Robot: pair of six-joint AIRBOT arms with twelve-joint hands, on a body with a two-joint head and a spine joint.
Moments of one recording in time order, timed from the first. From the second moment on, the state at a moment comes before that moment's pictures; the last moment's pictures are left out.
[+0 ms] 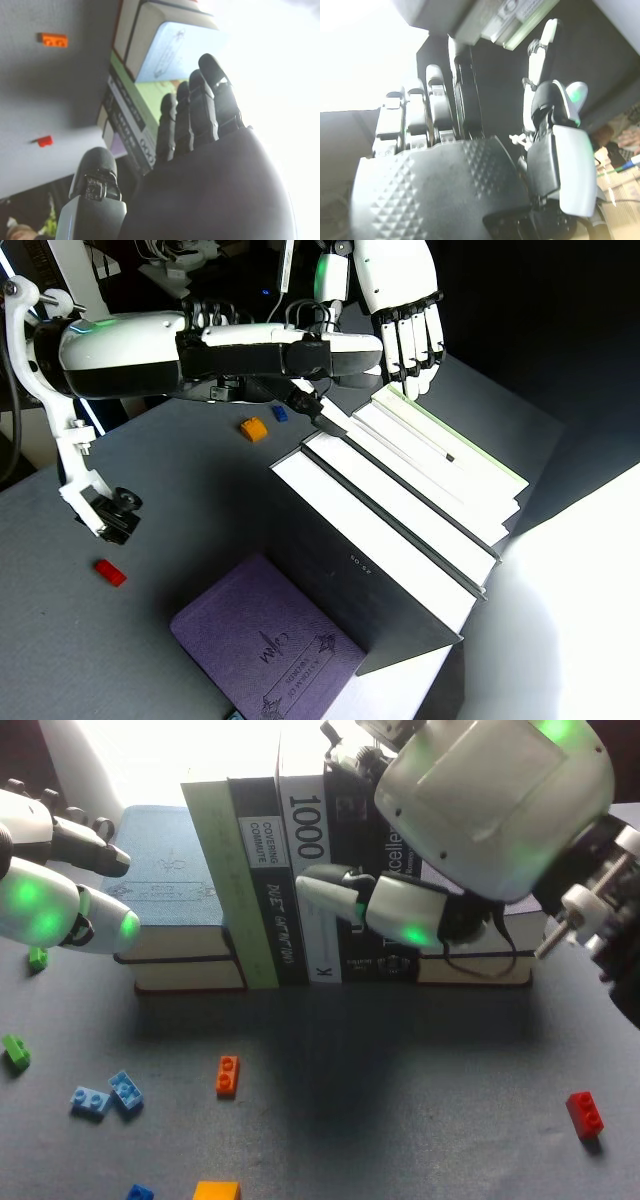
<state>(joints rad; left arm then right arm) -0.25 -0.62 0.78 0.43 0.77 0.64 -0.18 -1.09 0.76 0.42 0.85 -2.10</state>
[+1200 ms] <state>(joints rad) -0.25 -0.62 0.78 0.43 0.76 0.64 -0.39 -0.96 0.42 0.78 0.80 -2.43</state>
